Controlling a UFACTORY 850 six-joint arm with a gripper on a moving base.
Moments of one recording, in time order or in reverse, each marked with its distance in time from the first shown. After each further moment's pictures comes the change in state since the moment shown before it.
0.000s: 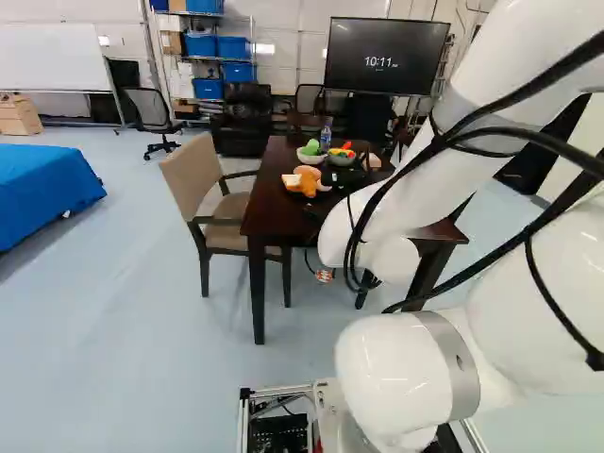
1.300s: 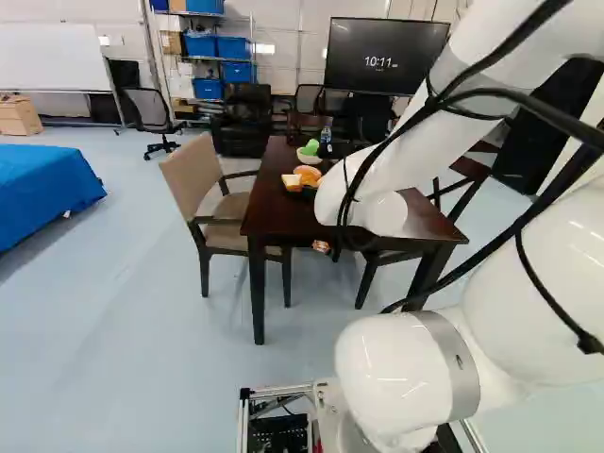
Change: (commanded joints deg) arm 0.1 -2.7 -11.5 0.0 -11.9 0.0
